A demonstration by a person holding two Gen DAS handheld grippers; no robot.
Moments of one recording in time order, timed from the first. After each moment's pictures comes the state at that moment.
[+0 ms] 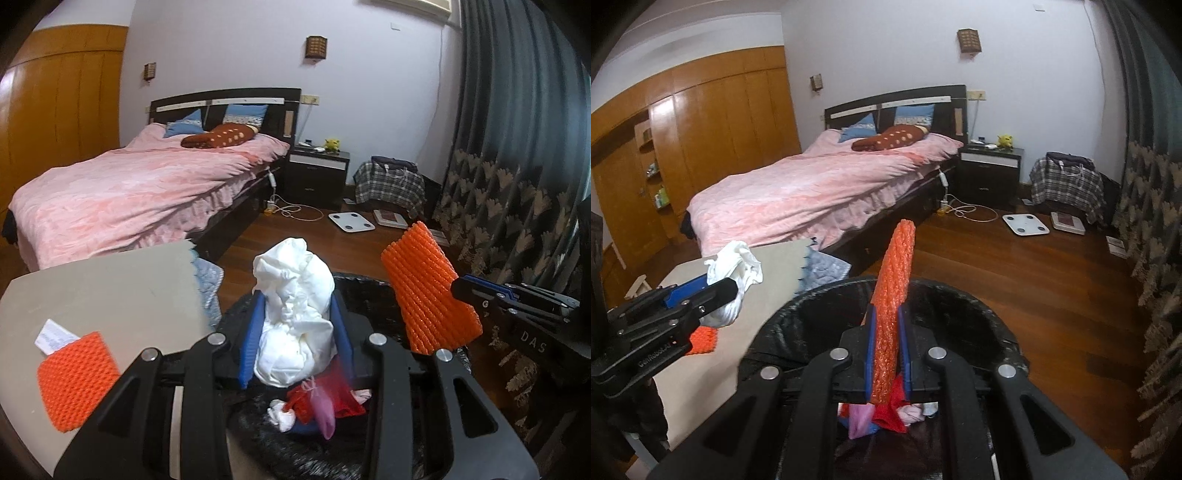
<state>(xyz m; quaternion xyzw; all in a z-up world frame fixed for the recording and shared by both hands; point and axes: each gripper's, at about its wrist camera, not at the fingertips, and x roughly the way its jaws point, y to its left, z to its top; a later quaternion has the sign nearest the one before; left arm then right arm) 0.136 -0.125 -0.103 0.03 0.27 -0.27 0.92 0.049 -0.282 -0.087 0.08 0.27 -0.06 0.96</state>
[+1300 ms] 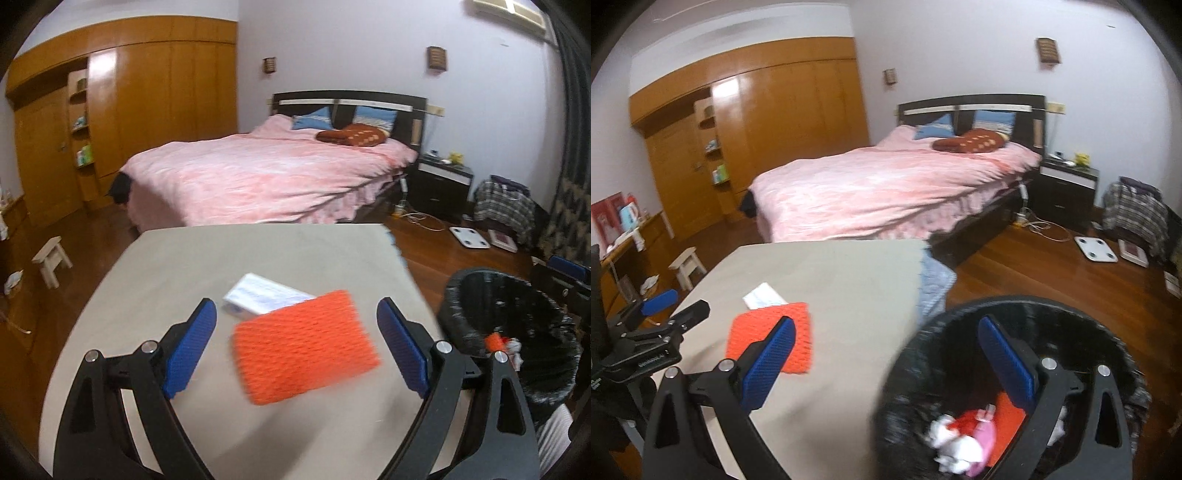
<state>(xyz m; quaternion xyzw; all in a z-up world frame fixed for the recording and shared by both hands) 0.139 0.107 -0.105 0.01 0.28 -0.03 0.96 0.121 -0.106 -0.084 0.04 0.26 0.09 0.96</state>
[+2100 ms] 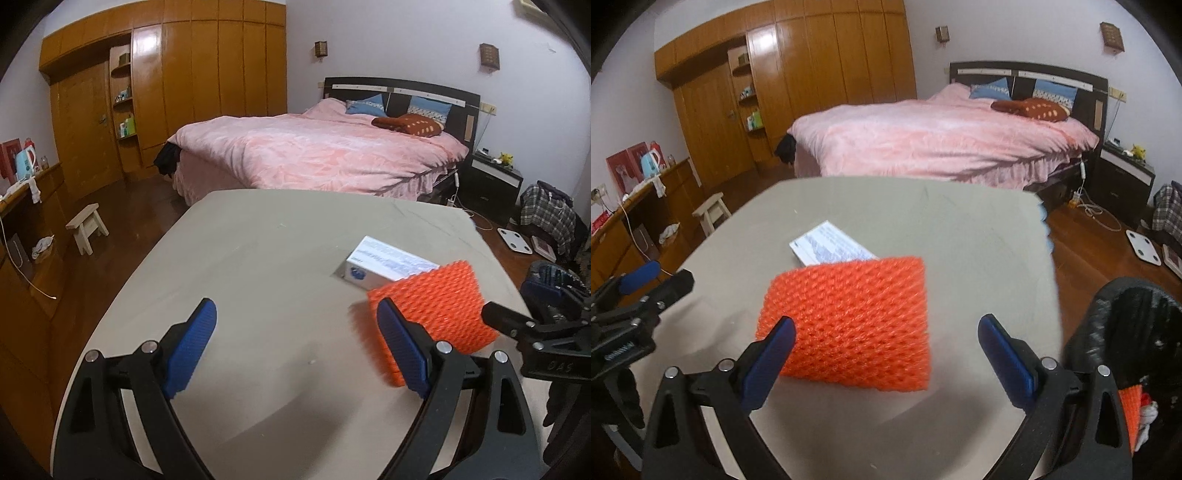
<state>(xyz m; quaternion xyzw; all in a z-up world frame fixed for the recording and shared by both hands) 0.149 0.211 -0.148 -0.01 0.31 0.05 0.95 0.189 0.017 -0.170 0.00 0.35 0.15 0.93</state>
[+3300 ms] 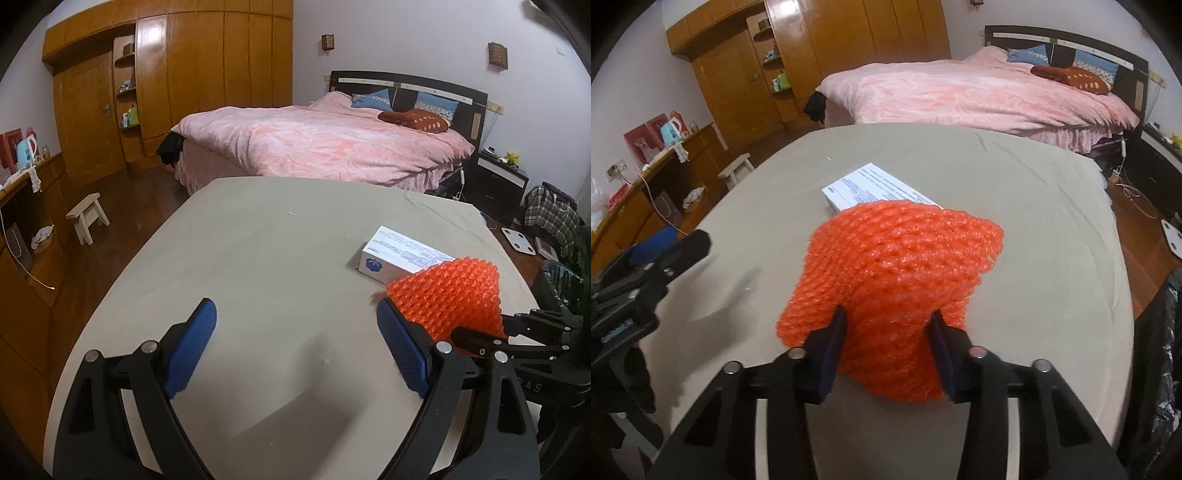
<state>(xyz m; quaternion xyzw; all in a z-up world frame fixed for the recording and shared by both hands) 0.156 0.219 -0.166 -0.02 0.32 0.06 0.95 0.194 0.040 -0.193 0.00 0.41 0.23 0.88</state>
